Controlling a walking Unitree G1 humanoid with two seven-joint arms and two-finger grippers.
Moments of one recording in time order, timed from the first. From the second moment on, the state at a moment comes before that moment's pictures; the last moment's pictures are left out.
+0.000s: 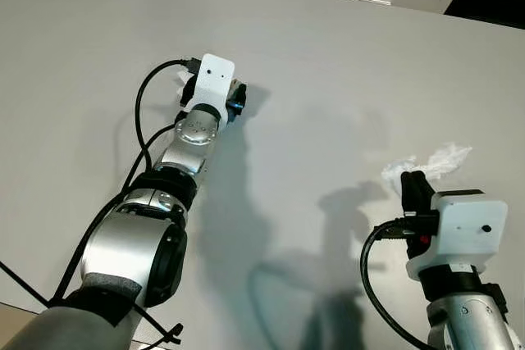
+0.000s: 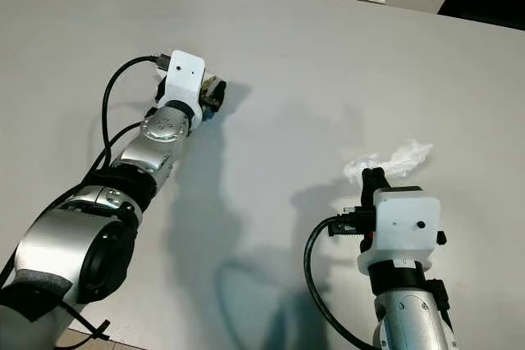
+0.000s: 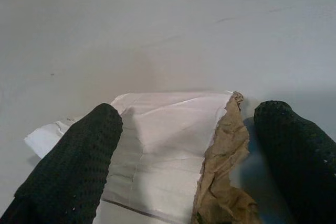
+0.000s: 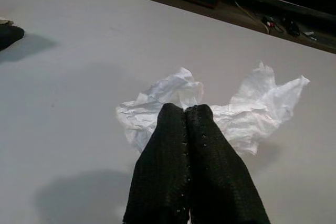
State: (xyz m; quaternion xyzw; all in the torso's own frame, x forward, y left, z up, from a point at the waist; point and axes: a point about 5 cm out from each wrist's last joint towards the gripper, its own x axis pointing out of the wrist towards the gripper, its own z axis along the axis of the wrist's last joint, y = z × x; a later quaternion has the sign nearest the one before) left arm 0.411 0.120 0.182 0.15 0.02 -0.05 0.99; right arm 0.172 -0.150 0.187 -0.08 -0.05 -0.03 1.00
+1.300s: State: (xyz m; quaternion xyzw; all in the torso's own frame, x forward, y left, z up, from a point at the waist) left arm 0.375 0.158 0.146 0.13 0.01 -0.08 0.99; right arm 0.193 -0.152 0.183 -0.08 -0.05 0.01 1.00
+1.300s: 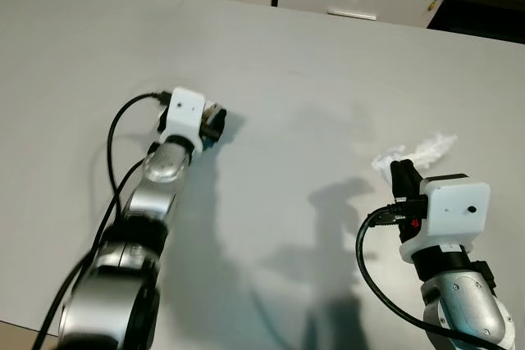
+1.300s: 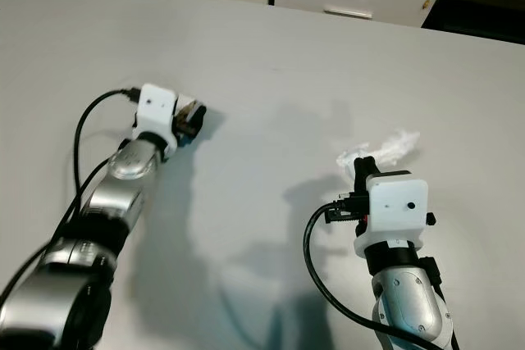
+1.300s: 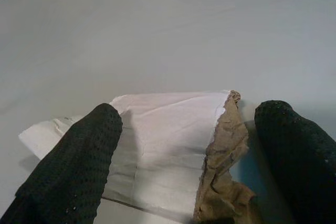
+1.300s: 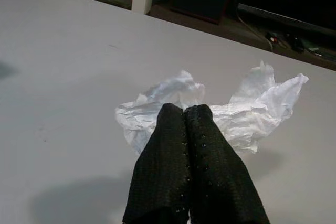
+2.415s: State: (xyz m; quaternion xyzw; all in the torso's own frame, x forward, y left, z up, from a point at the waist) left arm 0.279 0.152 0.155 0.15 0.09 -0.17 0.97; right arm 0.222 -0.151 0.182 -0.09 -0.07 0.05 0.99
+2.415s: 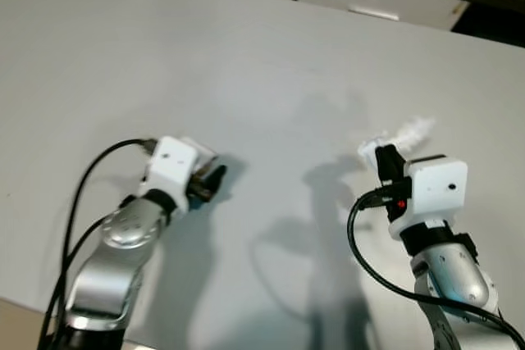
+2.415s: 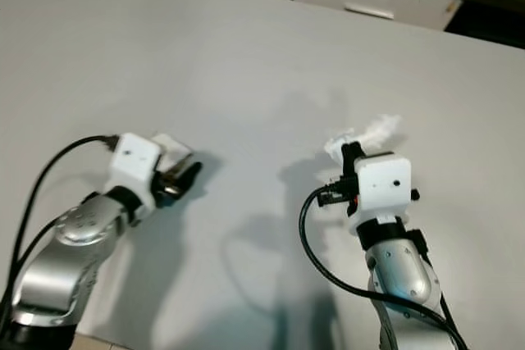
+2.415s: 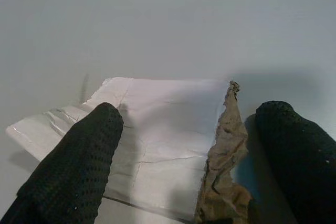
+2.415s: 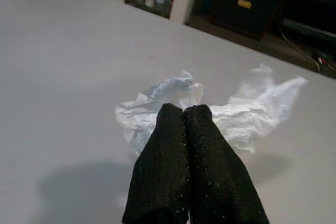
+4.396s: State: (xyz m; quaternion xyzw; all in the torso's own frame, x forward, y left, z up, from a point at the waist) left arm 0.309 0.150 0.124 0.09 0.22 -0.13 0.96; right arm 0.232 -0.169 0.178 -0.11 -0.08 0.02 0.99
